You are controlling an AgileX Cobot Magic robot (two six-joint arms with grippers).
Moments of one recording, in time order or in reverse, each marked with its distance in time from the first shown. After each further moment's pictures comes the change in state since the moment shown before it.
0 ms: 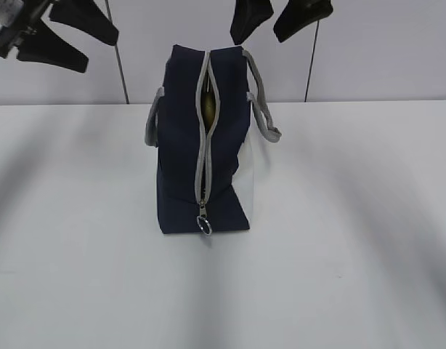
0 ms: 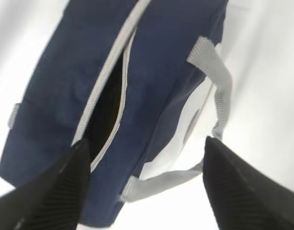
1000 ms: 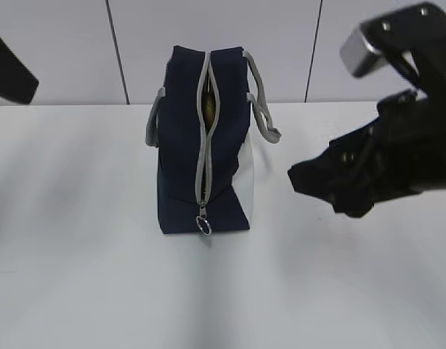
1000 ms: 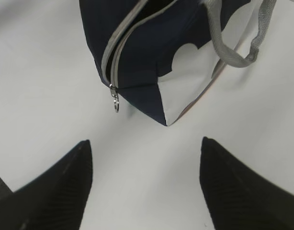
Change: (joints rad) left arm -0.127 -0.554 0.404 0.321 0.011 -0.104; right arm 0.145 -0.826 1.324 0.112 -0.784 -0.311
